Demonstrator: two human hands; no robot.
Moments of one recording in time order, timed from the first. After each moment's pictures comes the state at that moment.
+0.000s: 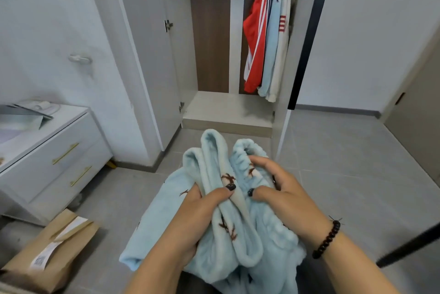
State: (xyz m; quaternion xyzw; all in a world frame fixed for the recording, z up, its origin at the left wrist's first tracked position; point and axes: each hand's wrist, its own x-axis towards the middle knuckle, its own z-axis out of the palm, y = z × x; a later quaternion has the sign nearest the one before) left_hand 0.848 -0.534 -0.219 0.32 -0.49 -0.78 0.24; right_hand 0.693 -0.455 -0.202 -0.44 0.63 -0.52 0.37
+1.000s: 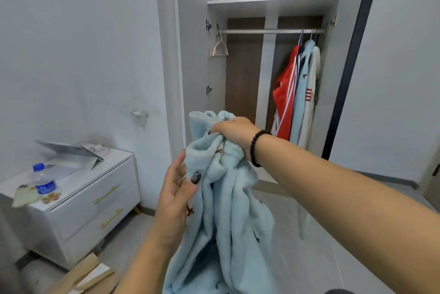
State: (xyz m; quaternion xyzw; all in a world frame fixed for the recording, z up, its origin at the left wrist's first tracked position) left_hand 0.940 -0.615 -0.142 0.18 -0.55 -0.63 0.52; right_hand 0.779 -0.640 -0.030 -0.45 0.67 -0.47 0.35
